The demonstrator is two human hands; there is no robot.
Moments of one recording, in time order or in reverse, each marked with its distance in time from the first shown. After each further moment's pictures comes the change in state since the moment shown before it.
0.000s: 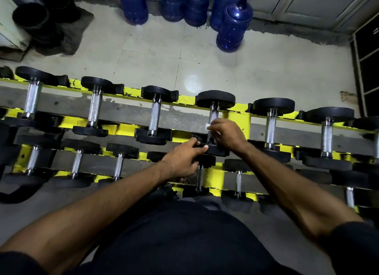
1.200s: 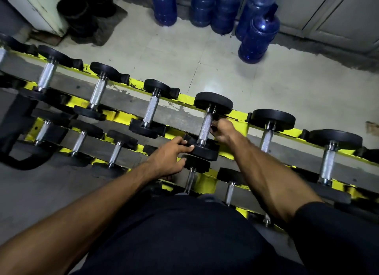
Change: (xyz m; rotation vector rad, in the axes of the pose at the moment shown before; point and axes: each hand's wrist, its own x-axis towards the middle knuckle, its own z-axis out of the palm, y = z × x) left_hand 0.003 0.020 0.026 -0.186 0.231 -0.248; right_hand 0.050 0.032 0.012 1.432 -0.021 1.059
